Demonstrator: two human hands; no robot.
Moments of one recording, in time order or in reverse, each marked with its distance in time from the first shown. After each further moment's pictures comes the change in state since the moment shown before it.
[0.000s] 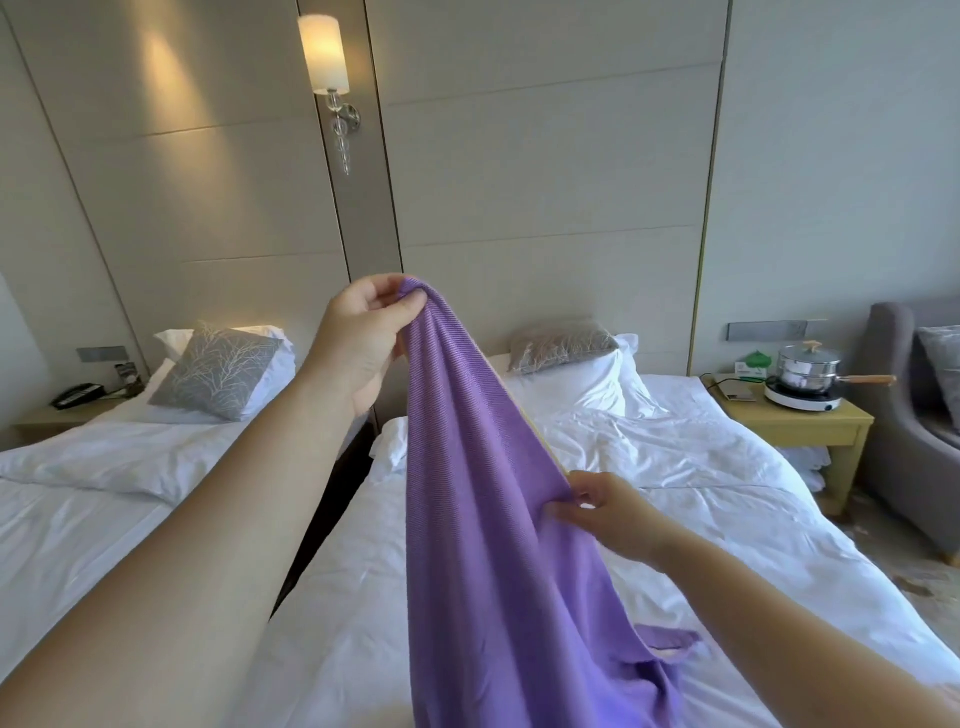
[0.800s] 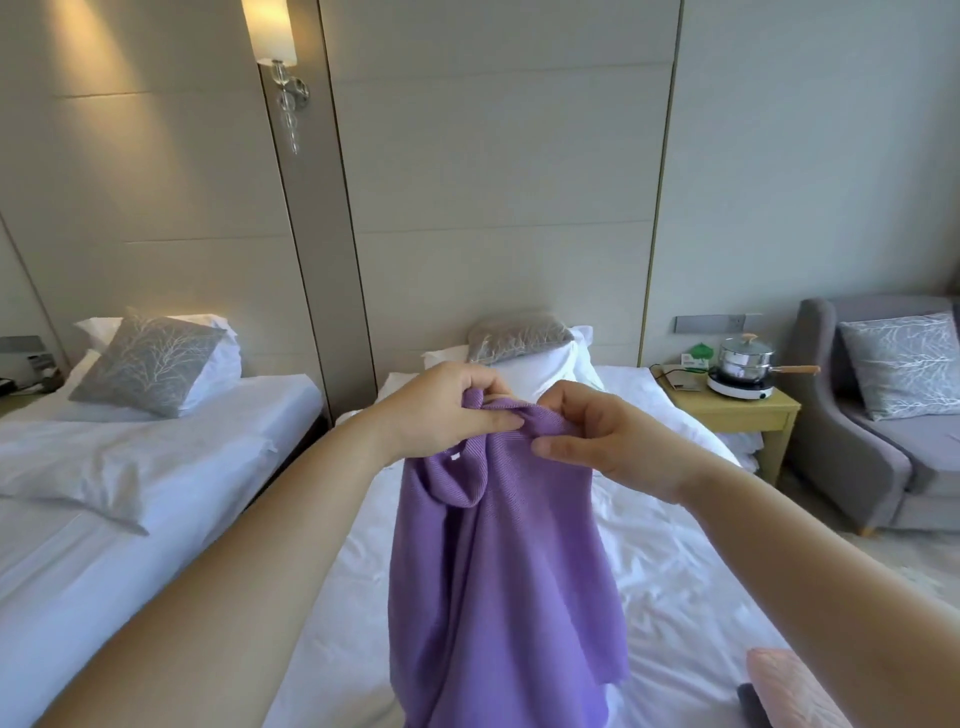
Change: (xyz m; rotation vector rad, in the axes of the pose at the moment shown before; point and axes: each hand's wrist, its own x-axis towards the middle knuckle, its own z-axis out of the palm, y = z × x) left_hand -0.031 -0.052 0.056 0.643 -0.716 0.065; right_hand -0.016 -0.062 -0.070 0.266 -0.097 -0.120
